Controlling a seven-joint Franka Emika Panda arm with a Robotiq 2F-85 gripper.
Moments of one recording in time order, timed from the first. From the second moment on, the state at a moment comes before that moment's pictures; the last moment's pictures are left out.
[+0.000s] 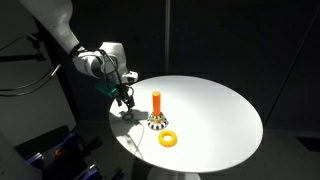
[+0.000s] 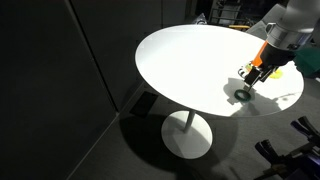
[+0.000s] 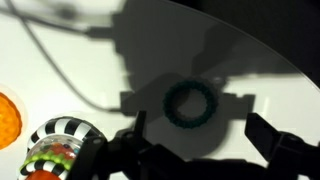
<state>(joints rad) 0.08 0.15 0.05 -2.56 -0.09 2.71 0.14</state>
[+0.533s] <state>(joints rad) 0.08 0.25 0.02 -2.54 -0.09 2.78 0.16</state>
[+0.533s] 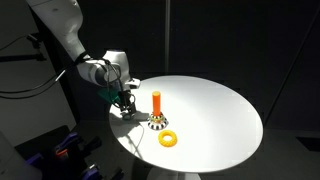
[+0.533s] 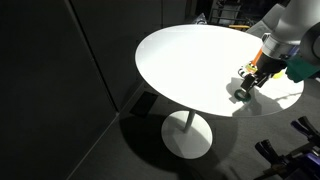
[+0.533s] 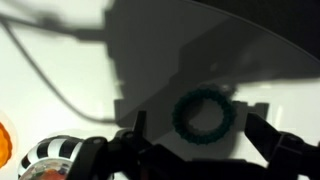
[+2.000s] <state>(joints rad) 0.17 0.35 -0.03 -2.46 -0.09 2.82 0.17</state>
